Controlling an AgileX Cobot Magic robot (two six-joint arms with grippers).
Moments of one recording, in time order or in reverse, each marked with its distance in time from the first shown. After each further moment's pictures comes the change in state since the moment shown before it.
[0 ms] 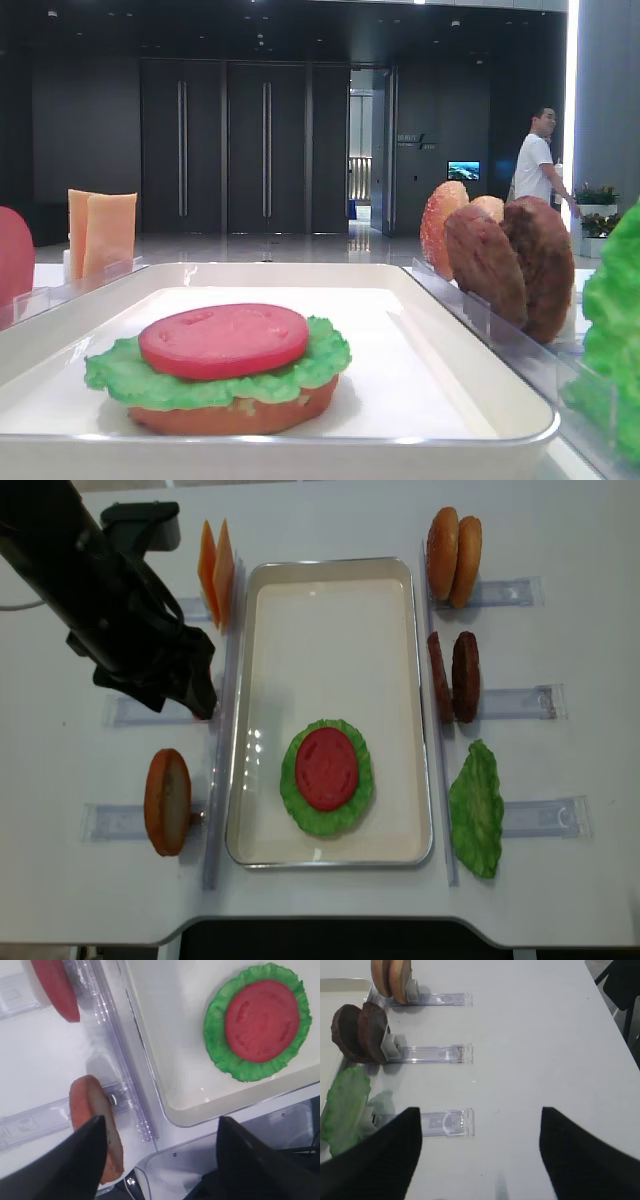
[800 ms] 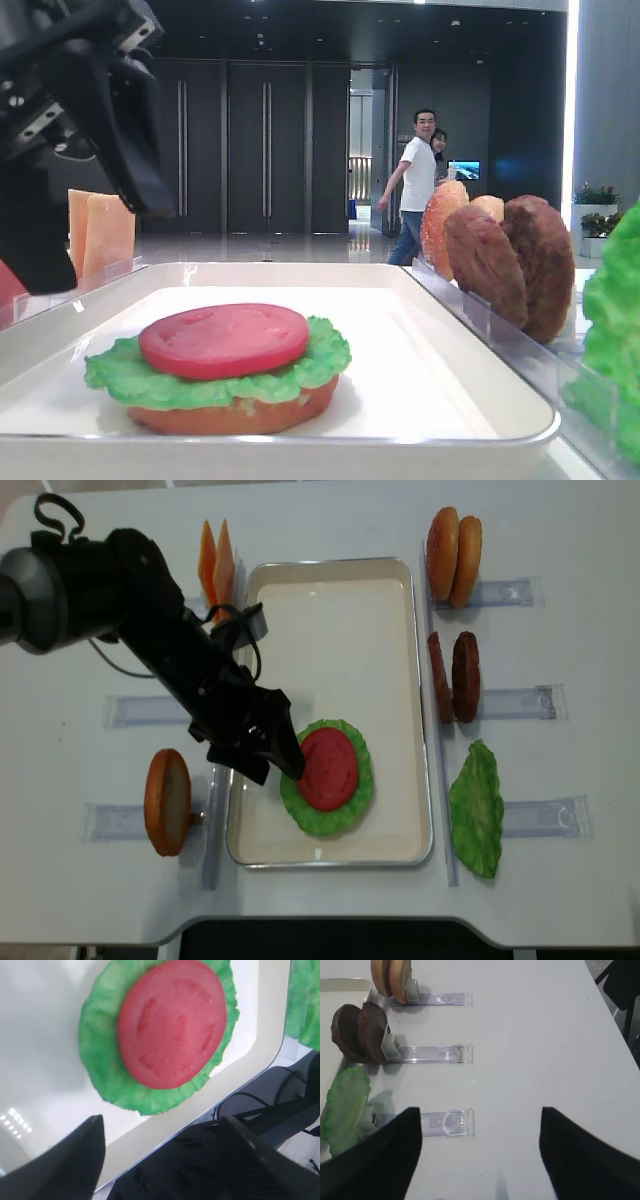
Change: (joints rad) left arm -0.001 0.287 0.161 -0.530 -0.187 0.384; right arm 0.000 0.000 0.000 0.000 0.000 0.000
